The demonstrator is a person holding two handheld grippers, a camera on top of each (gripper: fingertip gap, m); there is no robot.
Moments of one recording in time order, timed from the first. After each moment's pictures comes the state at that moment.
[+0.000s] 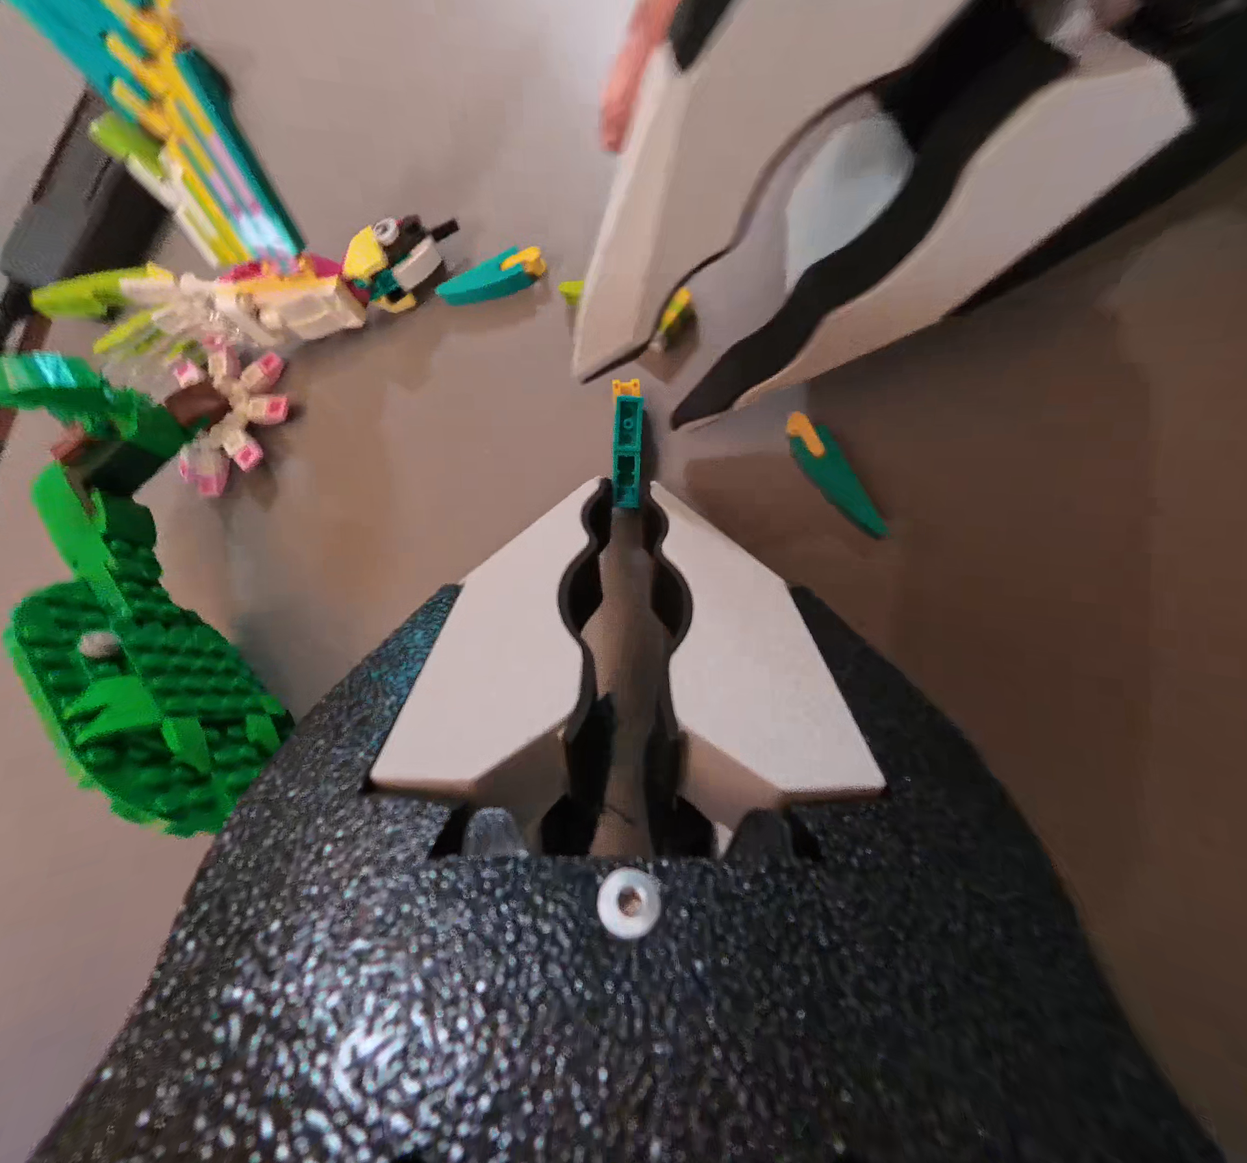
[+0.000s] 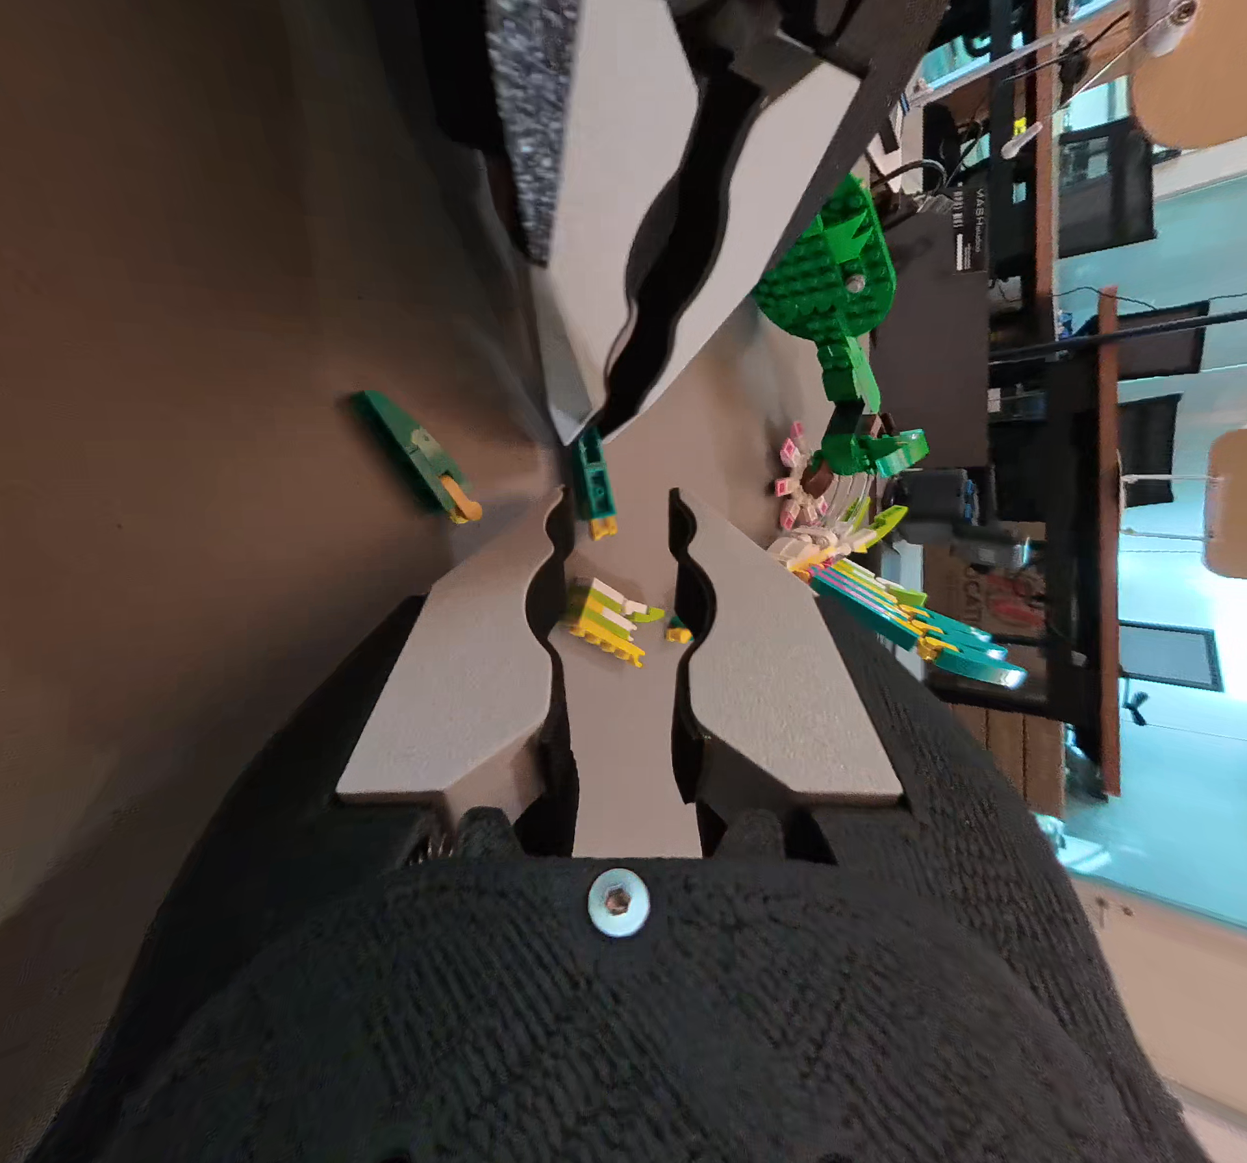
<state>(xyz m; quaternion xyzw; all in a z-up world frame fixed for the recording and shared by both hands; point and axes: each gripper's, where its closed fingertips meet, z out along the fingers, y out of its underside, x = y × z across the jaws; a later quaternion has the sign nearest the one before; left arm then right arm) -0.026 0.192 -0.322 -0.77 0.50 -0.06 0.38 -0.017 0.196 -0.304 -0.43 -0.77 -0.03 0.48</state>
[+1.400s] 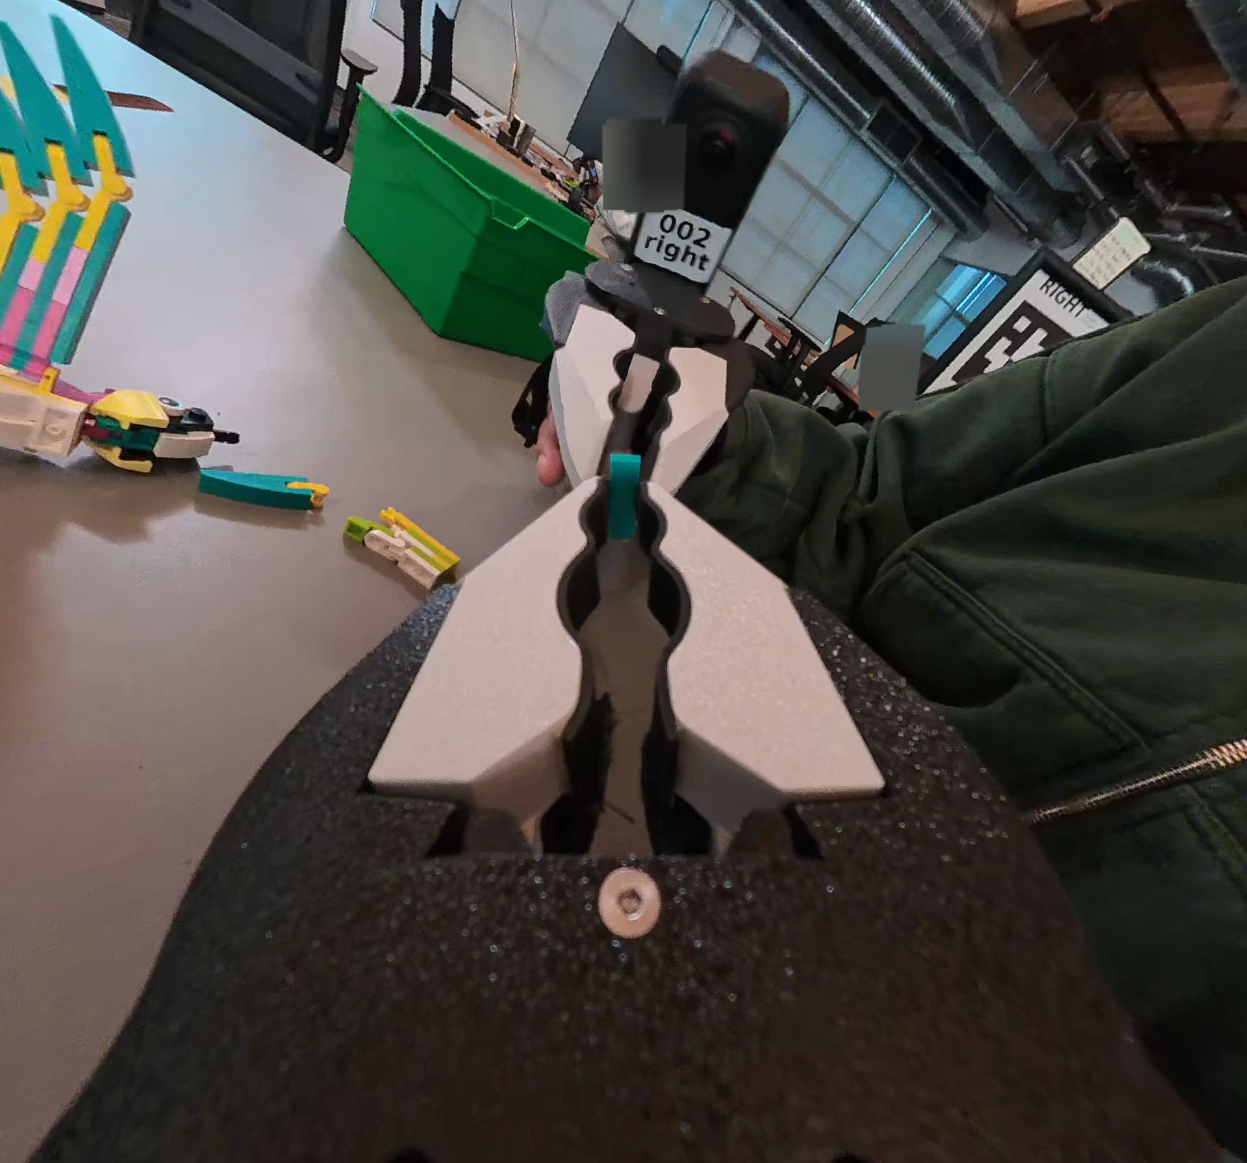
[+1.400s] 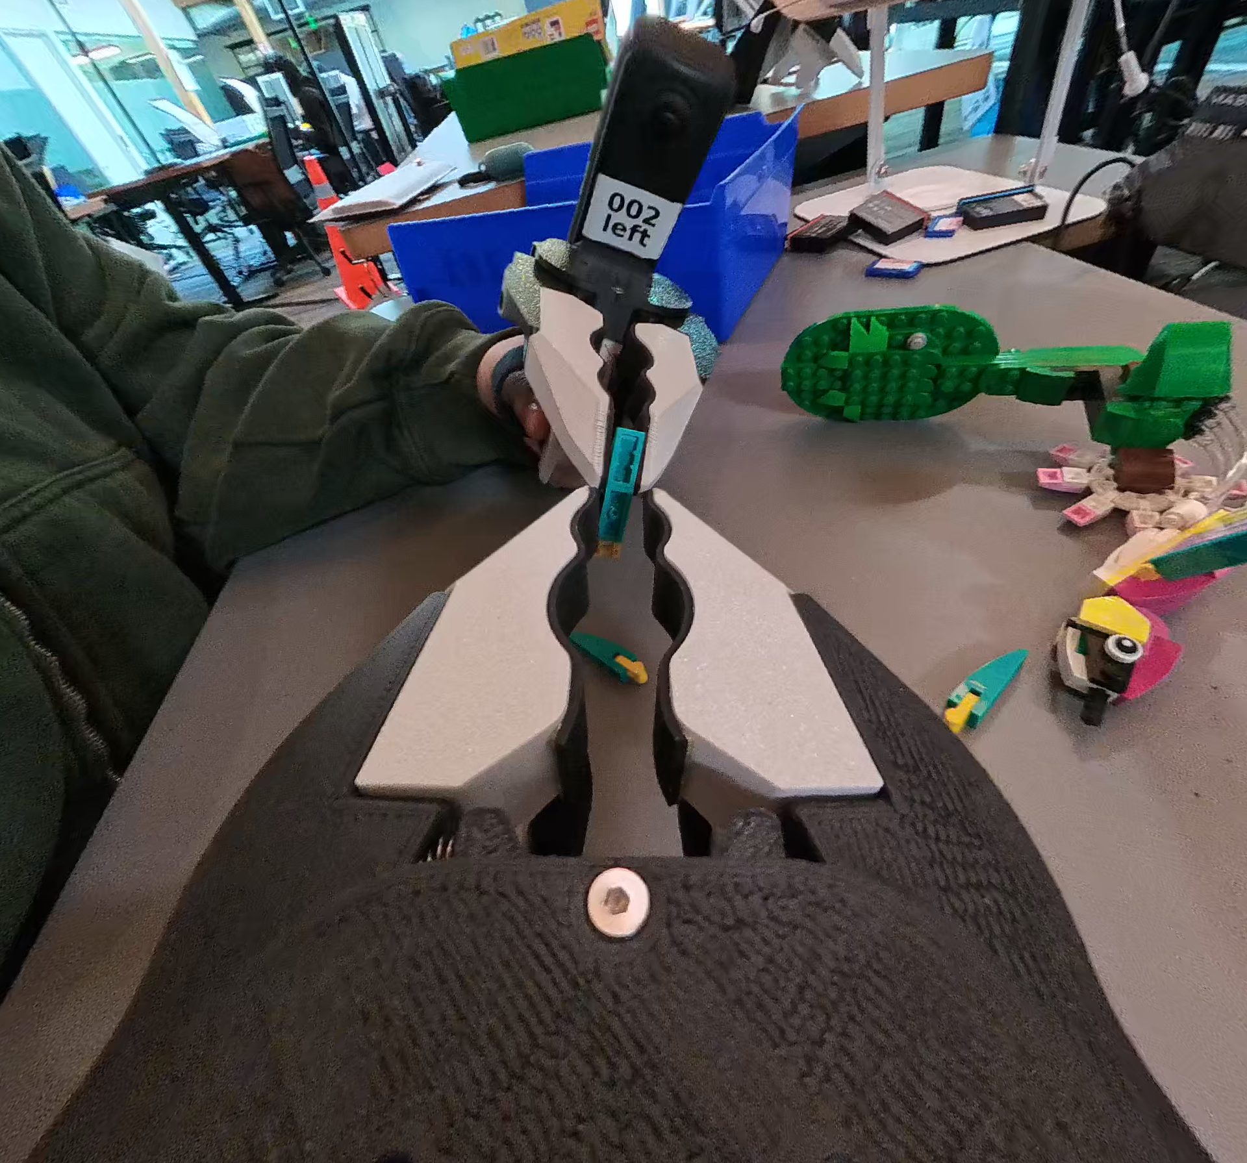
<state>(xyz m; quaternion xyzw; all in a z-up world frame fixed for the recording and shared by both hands) 0.001 0.165 -0.235 -0.64 0.30 -0.58 0.40 -0.013 0.166 -0.240 -0.56 -0.53 0.52 0.36</state>
